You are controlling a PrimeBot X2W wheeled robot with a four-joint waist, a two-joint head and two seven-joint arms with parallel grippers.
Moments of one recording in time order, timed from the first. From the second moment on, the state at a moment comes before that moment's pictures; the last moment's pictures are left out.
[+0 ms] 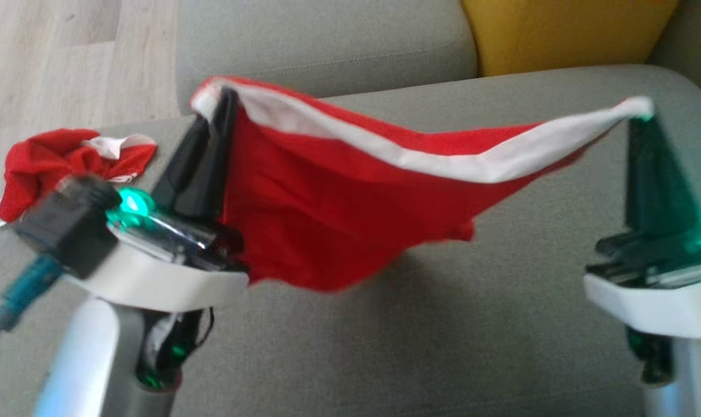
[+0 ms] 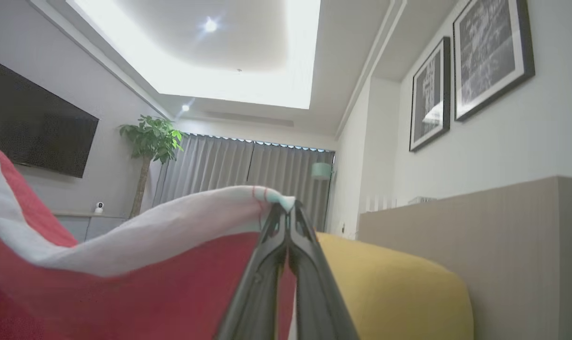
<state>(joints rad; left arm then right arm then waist) -0.23 0.16 -0.28 -0.30 -0.39 -0.09 -0.07 -0.11 -0.11 0.04 -0.27 0.02 0.13 -0.22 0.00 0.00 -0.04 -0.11</state>
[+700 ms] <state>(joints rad) -0.76 0.21 -0.24 0.07 -0.48 -0.11 0.15 -0.59 -0.13 0.08 -0.02 0.12 0.13 -0.18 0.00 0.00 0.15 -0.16</state>
